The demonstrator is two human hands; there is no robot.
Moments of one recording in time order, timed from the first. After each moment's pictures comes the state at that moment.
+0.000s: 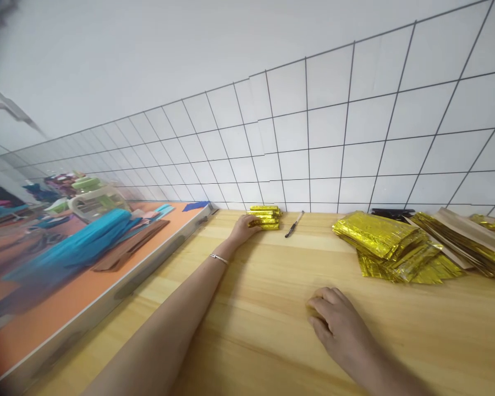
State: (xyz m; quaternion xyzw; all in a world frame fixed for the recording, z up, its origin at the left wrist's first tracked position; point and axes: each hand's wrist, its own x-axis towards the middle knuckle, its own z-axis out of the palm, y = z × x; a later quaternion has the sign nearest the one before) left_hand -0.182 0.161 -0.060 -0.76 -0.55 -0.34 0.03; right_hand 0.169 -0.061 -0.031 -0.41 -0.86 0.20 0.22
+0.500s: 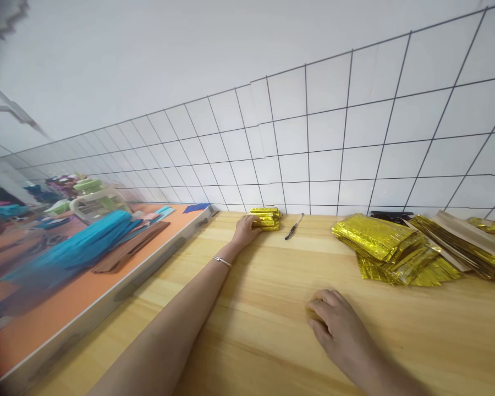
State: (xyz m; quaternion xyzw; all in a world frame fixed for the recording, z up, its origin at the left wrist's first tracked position) left_hand -0.167 0.154 -0.056 -0.73 -0.59 -0.33 0.06; right_hand 0.169 -0.061 -0.029 -0.41 -0.86 0.22 0.23
